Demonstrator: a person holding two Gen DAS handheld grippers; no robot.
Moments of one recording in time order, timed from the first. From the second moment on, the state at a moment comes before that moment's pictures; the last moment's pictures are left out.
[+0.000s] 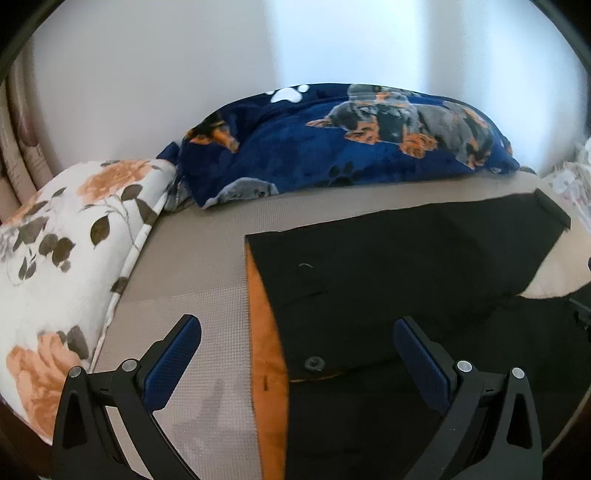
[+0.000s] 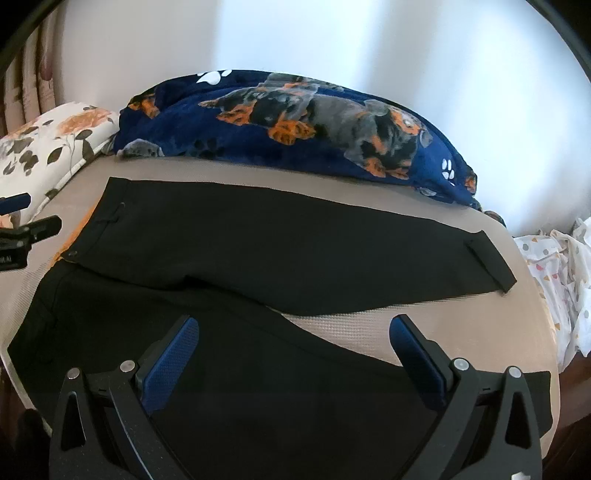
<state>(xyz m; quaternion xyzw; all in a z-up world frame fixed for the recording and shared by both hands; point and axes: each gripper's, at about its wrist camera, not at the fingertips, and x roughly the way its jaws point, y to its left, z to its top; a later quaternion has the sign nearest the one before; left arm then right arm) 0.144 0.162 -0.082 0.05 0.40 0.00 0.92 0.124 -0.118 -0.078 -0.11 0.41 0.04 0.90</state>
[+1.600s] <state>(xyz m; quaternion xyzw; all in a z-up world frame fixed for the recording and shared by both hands) 0.282 0.225 -0.111 -0.09 0.43 -0.12 0.89 0.155 -0.122 -0.120 -0.05 0.49 0.08 0.86</state>
